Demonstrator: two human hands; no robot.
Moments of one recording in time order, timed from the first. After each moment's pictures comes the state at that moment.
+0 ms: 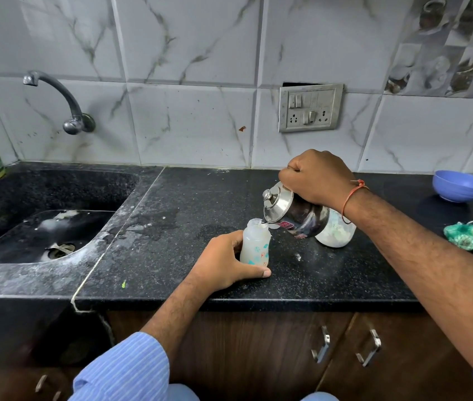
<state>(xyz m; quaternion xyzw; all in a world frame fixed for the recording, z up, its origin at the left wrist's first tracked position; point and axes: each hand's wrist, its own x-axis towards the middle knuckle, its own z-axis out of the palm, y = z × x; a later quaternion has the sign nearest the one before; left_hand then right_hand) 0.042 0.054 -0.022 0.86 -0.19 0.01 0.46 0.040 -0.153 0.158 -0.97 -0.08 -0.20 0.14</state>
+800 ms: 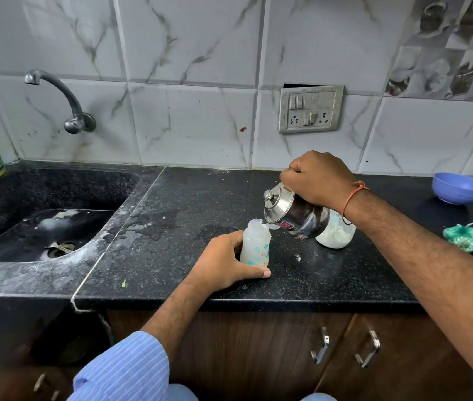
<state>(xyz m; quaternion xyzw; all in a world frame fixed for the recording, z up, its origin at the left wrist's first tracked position) 0.046 0.055 -0.026 0.86 -0.19 0.02 0.46 0.040 -0.153 0.159 -0.97 -0.07 -0.20 0.13</state>
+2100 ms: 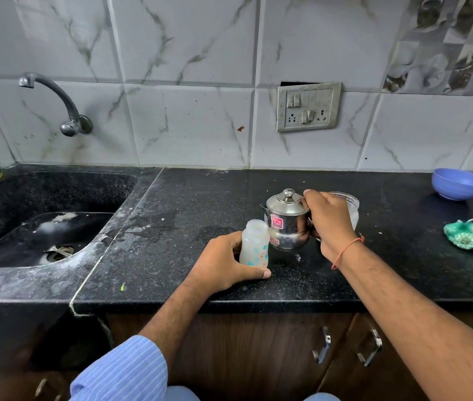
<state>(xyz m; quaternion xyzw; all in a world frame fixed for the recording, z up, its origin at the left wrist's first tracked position) 0.043 0.054 -0.022 0.87 -0.19 0.02 0.45 0.052 -0.173 0.056 -0.71 0.10 -0.20 0.66</state>
